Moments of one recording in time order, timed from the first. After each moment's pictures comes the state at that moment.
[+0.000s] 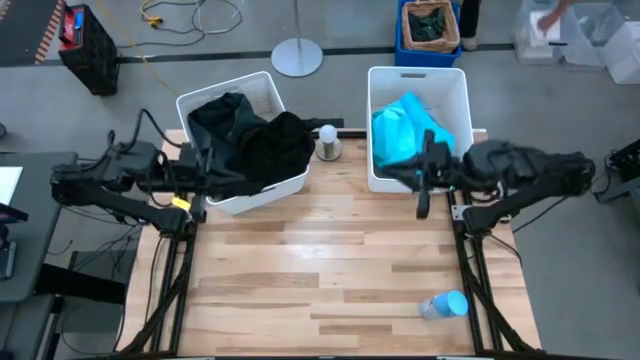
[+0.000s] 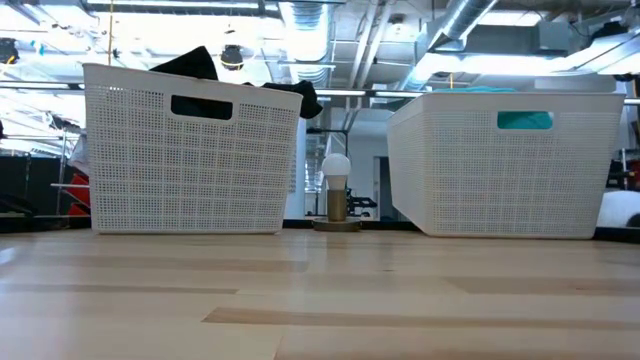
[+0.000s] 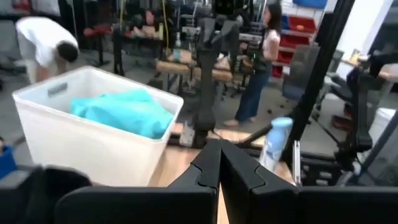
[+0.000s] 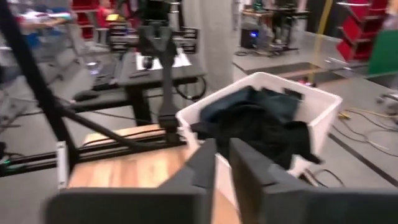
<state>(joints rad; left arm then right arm) -0.13 0.78 1.17 -0.40 -0.23 -0.12 0.20 1.06 1.44 -0.55 0.42 0.12</state>
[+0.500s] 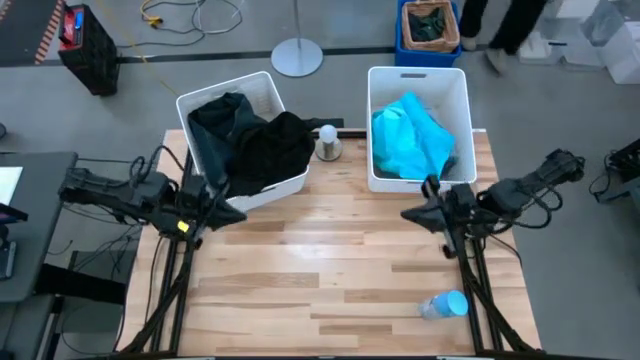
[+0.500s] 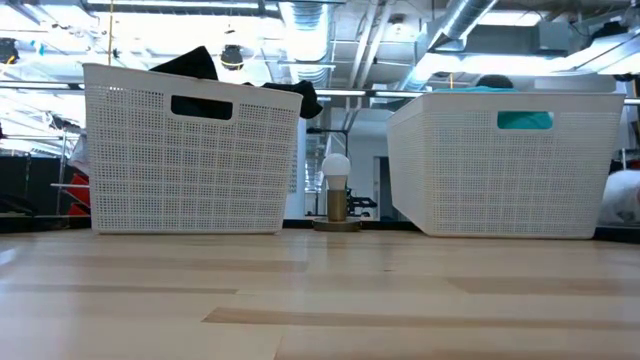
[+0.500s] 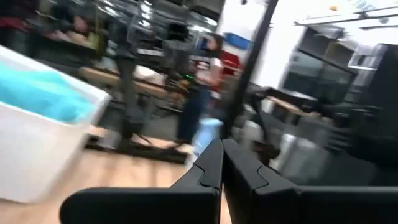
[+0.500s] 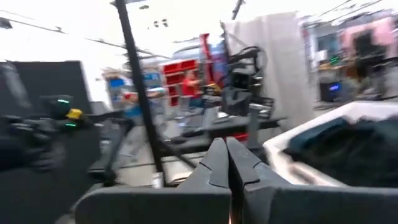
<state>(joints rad) -0.21 0.58 0.67 0.08 -0.06 -0.29 0.48 0.77 0.79 0.18 0.42 0.12</state>
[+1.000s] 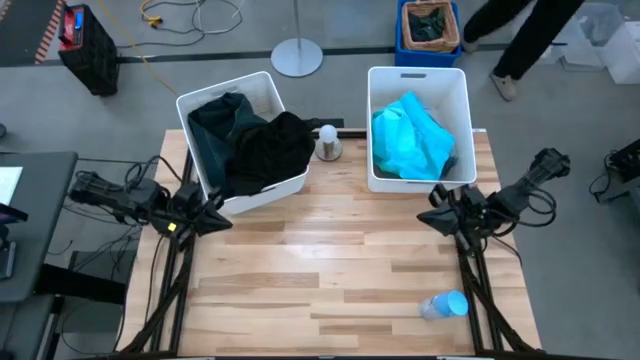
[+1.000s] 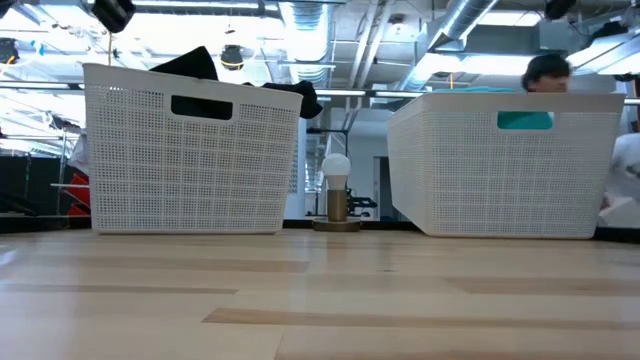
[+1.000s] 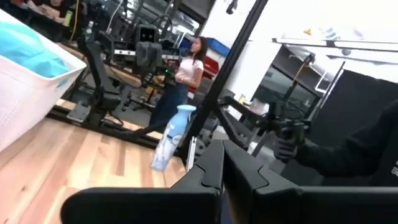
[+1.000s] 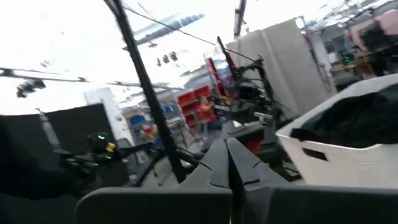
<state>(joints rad) -0.30 0.32 0.44 0.09 -0.05 -0.46 0.63 0.47 0.39 0.45 0.53 0.20</state>
